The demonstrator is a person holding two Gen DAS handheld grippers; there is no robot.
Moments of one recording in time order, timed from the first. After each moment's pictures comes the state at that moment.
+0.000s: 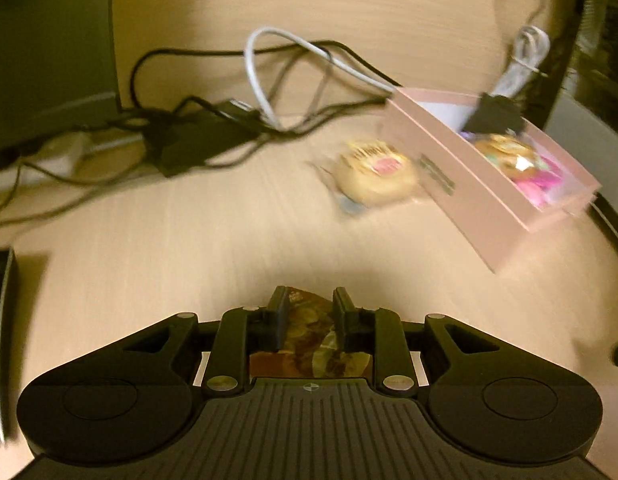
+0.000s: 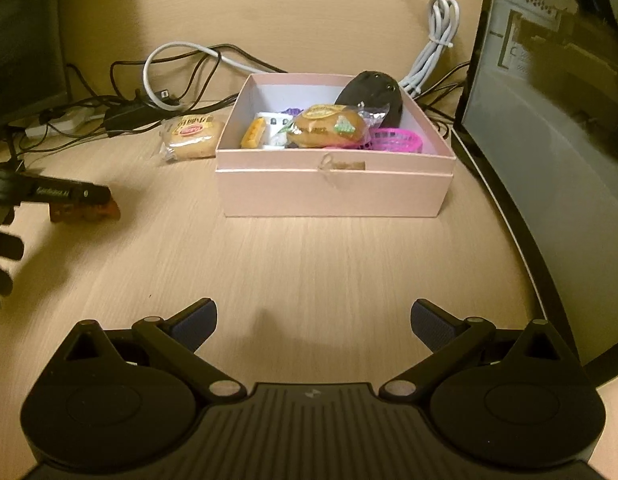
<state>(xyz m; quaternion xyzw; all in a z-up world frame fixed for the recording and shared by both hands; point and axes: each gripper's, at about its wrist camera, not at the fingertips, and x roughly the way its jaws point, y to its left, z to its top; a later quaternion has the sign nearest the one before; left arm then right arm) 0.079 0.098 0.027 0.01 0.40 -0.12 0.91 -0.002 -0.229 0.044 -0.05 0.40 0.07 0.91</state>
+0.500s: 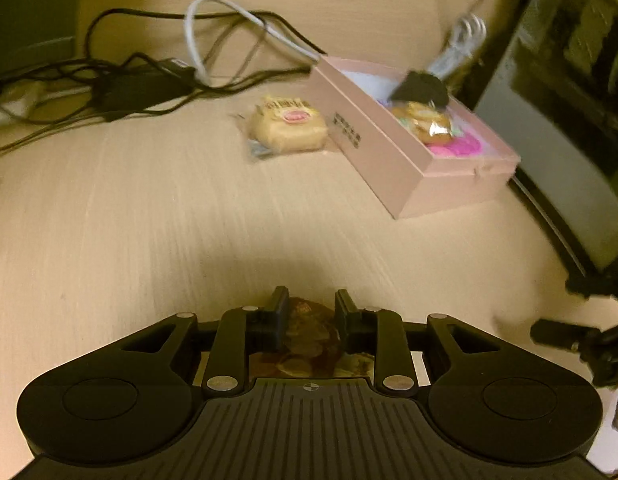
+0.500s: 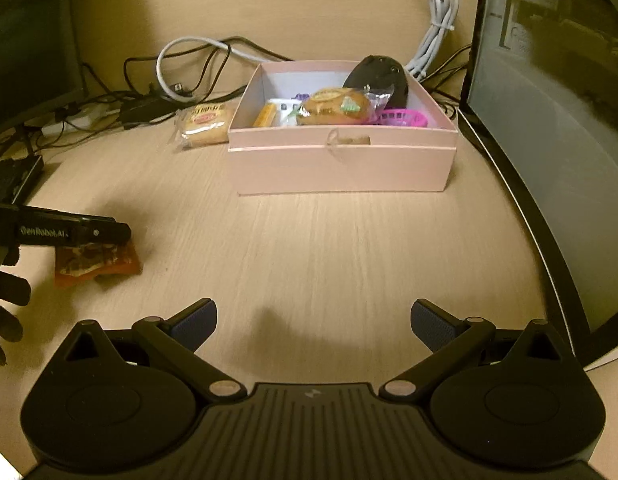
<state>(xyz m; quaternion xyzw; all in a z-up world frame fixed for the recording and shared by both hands) 0.037 0.083 0.017 -0.05 0.42 -0.19 0.89 -0.020 -0.237 0.042 -0.03 0.42 0.08 0.91</state>
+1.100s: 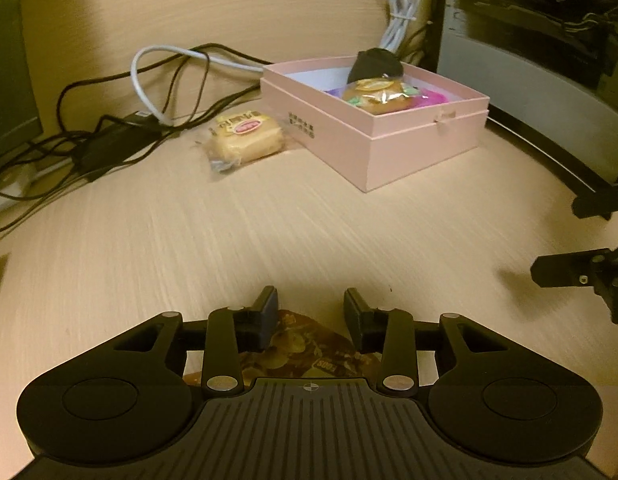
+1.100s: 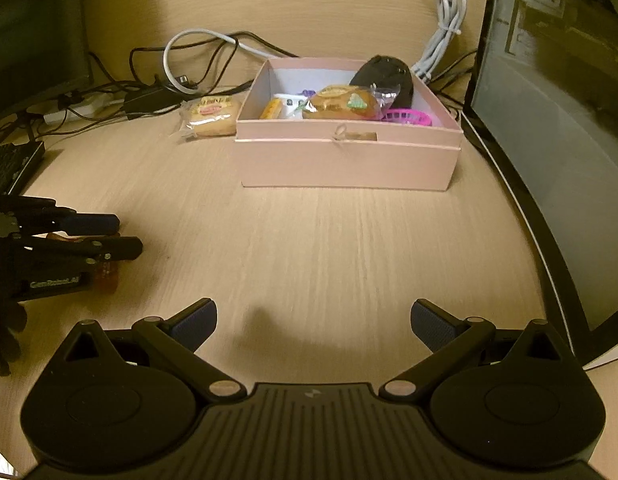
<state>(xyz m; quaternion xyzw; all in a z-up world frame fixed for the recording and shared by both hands) 0.007 0.039 0.012 0.09 0.37 -0.20 0.90 -0.026 -0.231 0.041 -0.04 0.41 0.09 0.91</state>
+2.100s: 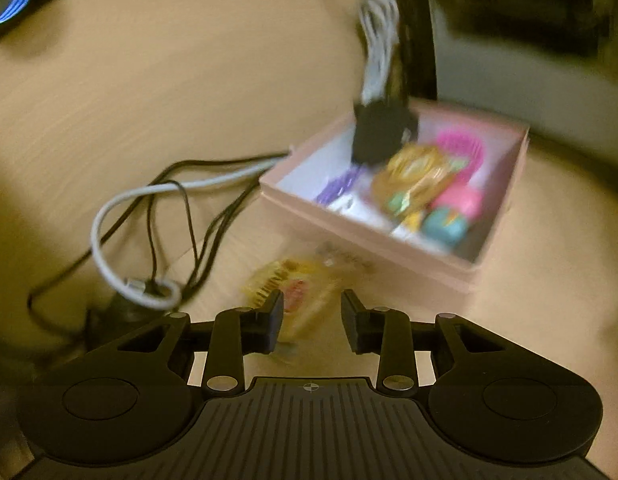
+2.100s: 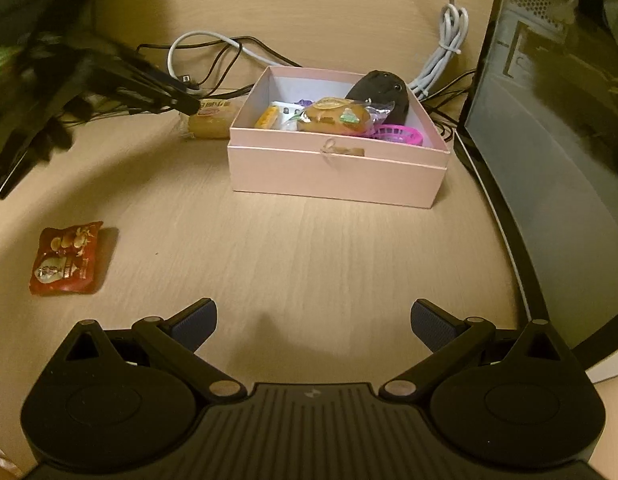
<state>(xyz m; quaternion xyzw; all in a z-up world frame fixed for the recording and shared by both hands) 0.155 0.012 0.067 0.26 0.33 -0.28 0.86 -0.024 -0.242 0.048 -0.08 0.40 0.09 0.91</state>
